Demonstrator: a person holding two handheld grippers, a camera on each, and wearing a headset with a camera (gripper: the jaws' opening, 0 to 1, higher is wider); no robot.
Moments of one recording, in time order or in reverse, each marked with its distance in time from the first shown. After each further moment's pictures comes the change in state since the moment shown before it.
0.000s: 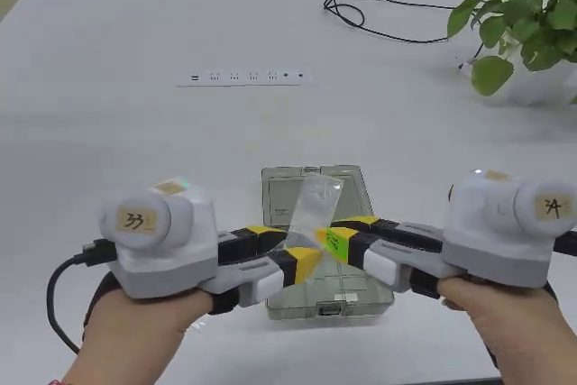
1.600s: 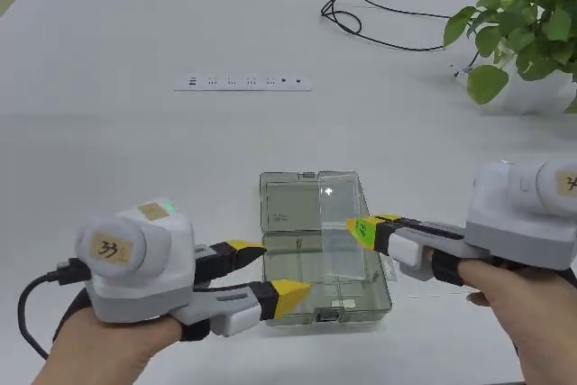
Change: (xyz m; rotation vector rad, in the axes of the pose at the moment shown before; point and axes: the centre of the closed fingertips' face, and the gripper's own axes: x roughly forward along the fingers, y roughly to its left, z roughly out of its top) left arm -0.021 0.009 -0.020 0.108 0.041 -0.058; right arm -0.017 -0.032 0.009 0.097 0.041 -0.126
